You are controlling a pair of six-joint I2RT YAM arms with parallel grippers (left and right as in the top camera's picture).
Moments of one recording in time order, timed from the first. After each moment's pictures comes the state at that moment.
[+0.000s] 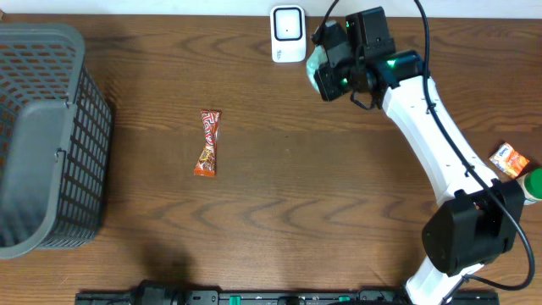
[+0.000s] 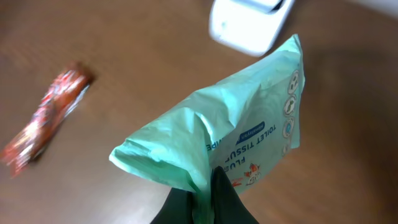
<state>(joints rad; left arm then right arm) -0.14 0.01 1.12 -0.34 -0.38 -0.10 0.32 1.87 1.70 -0.74 -0.21 -0.12</state>
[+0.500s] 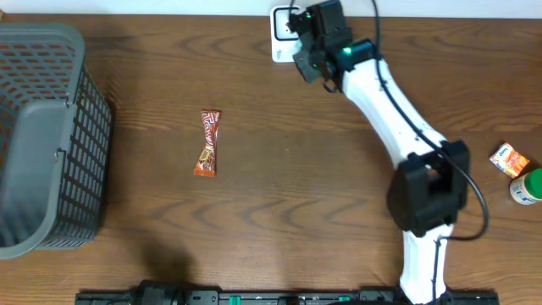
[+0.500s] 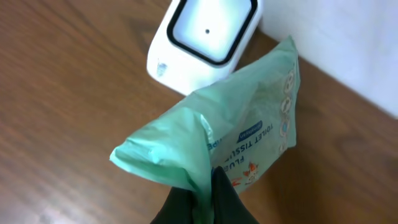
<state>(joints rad) -0.14 0.01 1.09 -0.32 -0.38 -0.10 0.41 2.17 1.98 -0.67 0.12 -0.22</state>
